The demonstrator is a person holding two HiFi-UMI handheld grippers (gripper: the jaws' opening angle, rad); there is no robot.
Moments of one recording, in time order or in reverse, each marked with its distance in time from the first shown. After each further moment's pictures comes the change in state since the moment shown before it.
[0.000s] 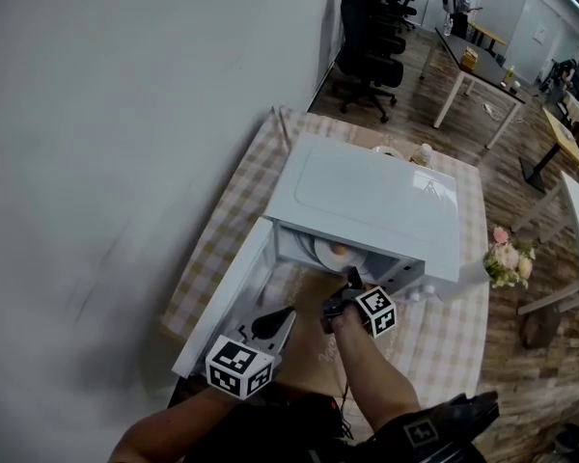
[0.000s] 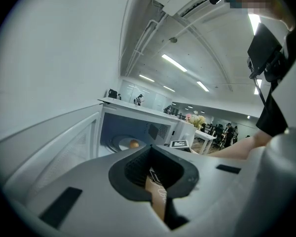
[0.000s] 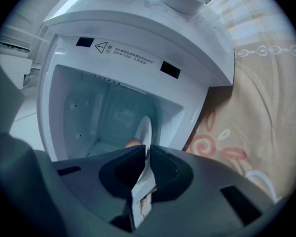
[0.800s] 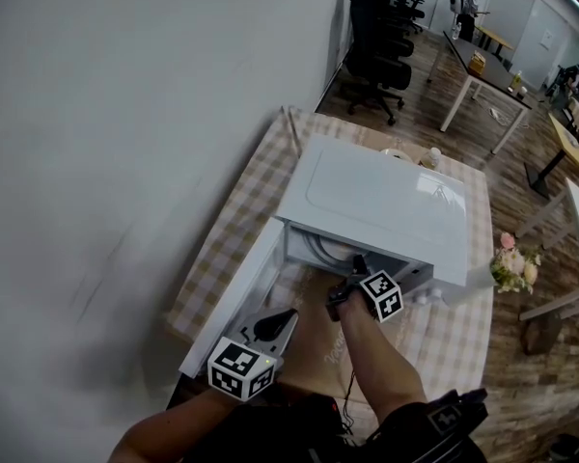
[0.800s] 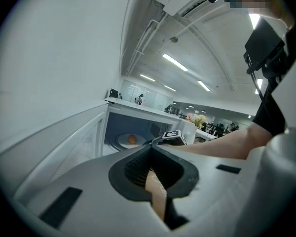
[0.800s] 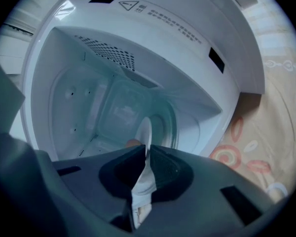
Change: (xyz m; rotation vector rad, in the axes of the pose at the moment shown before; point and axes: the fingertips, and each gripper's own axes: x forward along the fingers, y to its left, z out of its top) left arm -0.010 0.009 -0.003 -0.001 0.006 0.013; right arm 0.032 0.022 0.003 -0.109 0.015 -0.040
